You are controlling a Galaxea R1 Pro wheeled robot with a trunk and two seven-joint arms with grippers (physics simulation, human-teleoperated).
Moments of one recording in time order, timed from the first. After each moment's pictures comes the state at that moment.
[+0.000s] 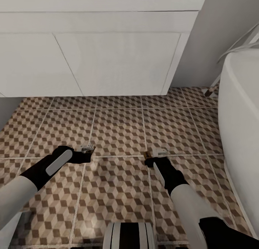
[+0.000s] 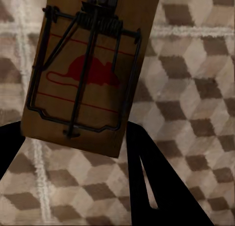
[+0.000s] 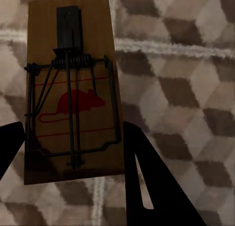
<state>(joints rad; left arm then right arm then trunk) -0.95 0.39 -0.70 -0.93 1.10 0.79 0.25 -0.88 0.17 0.02 -0.62 0.11 0.55 -0.13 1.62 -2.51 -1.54</state>
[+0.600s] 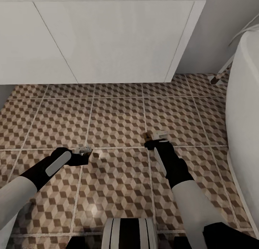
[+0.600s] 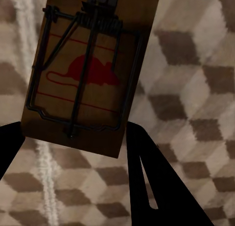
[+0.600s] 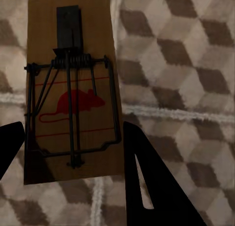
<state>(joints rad) -0.95 0.39 -0.71 -0.87 1.10 0.79 0.25 -0.88 0.17 0.10 -0.99 0.11 0.72 -0.13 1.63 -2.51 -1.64</state>
